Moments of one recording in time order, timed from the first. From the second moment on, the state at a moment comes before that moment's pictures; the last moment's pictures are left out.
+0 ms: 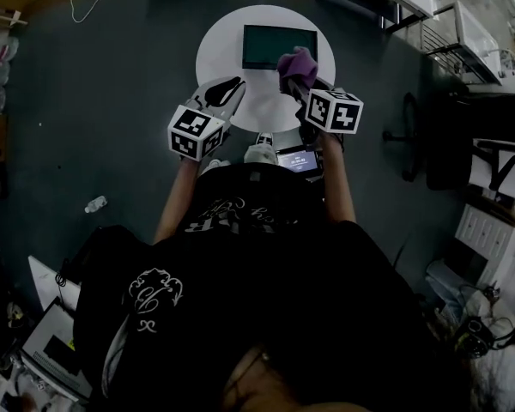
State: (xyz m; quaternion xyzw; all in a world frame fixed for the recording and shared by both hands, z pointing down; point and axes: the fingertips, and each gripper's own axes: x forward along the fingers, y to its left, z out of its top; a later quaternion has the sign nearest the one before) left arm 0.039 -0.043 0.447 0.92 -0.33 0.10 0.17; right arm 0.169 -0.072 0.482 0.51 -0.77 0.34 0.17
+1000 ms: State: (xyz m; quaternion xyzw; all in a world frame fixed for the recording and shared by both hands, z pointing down) left arm 0.037 -0.110 0.494 0.92 -0.31 0.17 0.19; right arm 0.089 -0.225 0.573 0.44 -0.79 0.36 0.24
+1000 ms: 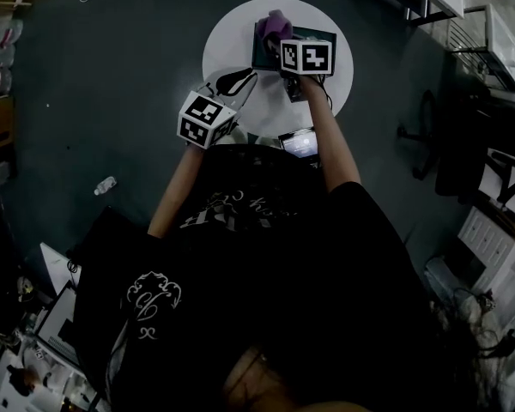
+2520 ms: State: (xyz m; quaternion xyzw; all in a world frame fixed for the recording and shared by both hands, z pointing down) left arm 0.030 -0.129 0.499 0.94 -0.22 0.17 0.19; right arm 0.259 -0.209 0.629 0.58 -0.62 0.40 0.36
